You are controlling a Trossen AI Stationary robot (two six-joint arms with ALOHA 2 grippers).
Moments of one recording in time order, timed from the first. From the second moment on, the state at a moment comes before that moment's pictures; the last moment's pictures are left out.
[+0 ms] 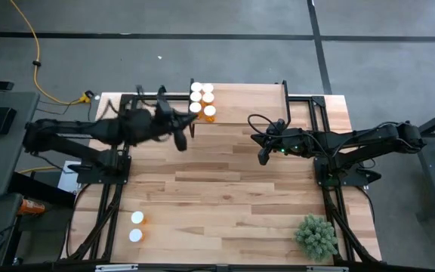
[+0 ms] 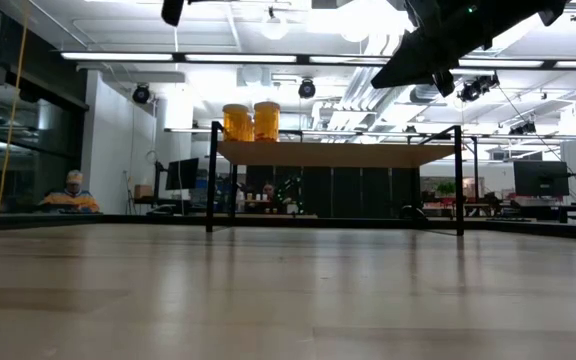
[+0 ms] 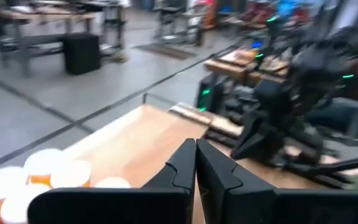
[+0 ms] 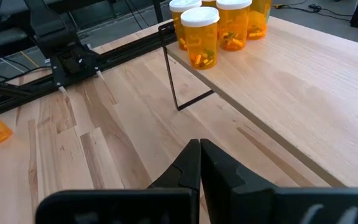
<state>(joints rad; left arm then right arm) 0.15 1.05 0.96 -0.06 -0.43 -0.20 0.01 1.07 0.69 -0.05 0.42 0.36</state>
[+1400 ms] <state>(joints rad) 0.25 1.54 0.75 0.52 -0.59 -0.37 0.01 1.07 0.69 -0.06 0.46 0.37</state>
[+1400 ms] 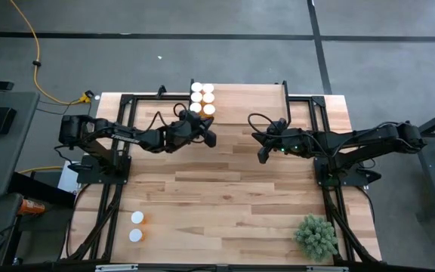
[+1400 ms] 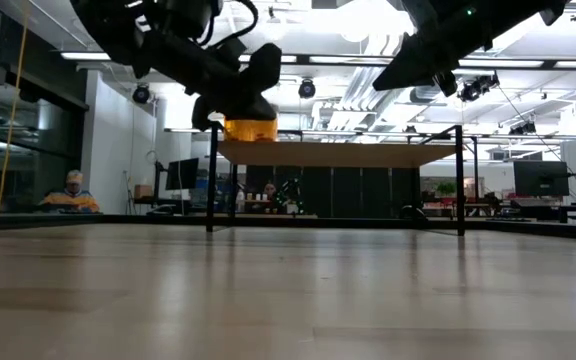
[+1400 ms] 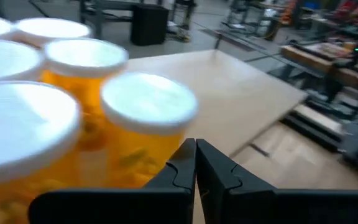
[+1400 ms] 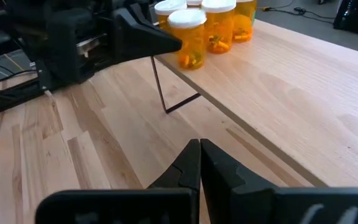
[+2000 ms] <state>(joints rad) 0.19 1.46 0.74 0.50 -0.35 -0.40 0.01 1.07 0.69 -0.06 0.47 0.37</state>
